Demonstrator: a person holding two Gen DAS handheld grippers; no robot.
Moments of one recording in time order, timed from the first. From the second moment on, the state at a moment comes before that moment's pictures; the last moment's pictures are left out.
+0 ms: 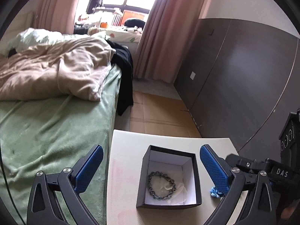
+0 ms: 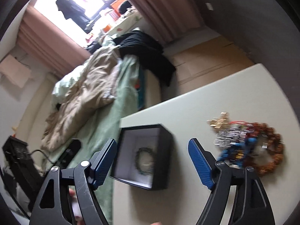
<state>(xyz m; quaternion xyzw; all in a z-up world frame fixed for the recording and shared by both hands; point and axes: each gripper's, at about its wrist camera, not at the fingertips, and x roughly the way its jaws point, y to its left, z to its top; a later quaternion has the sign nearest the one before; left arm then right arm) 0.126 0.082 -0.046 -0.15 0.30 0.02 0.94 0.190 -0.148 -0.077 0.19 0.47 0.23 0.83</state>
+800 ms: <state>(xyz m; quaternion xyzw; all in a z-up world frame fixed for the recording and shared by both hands) 0.159 -0.080 -0.025 -0.05 0.33 -0.13 0.93 0.196 -0.331 -0.073 0.26 0.46 0.10 0.85</state>
